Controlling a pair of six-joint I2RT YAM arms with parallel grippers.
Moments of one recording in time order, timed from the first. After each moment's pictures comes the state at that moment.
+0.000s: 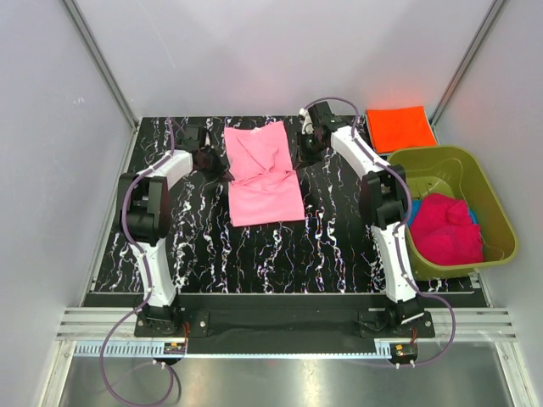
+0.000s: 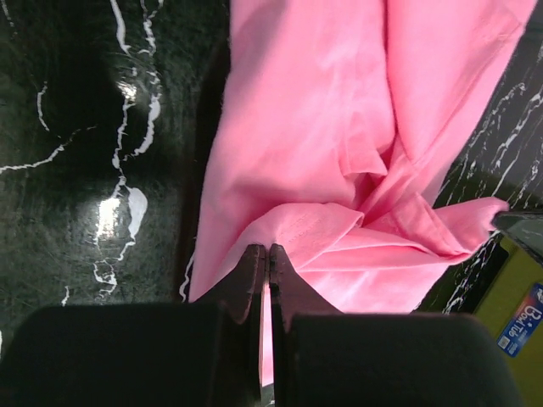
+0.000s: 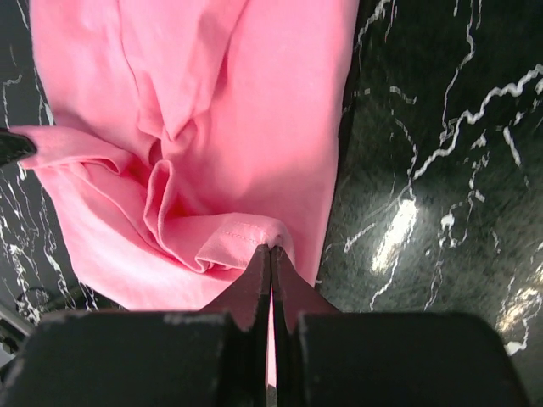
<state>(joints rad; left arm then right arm) -0.13 2.02 1.48 -0.46 0.35 -0.68 0.36 2.42 2.21 -0.84 -0.37 0.28</state>
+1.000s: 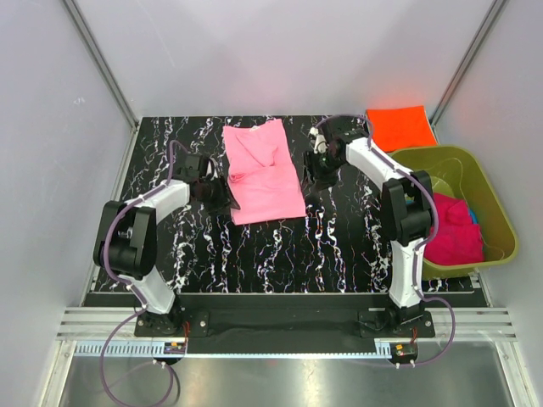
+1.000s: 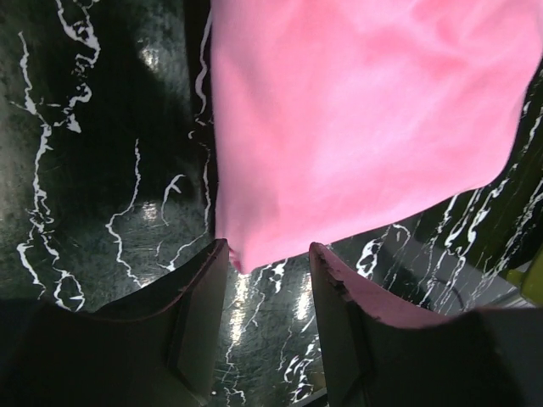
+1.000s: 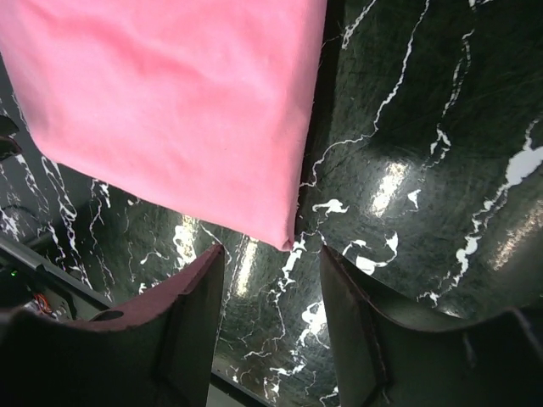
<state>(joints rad) -0.20 1.69 1.04 -0.40 0.36 -0.58 0.35 2.09 1.75 -0.85 -0.37 0.23</state>
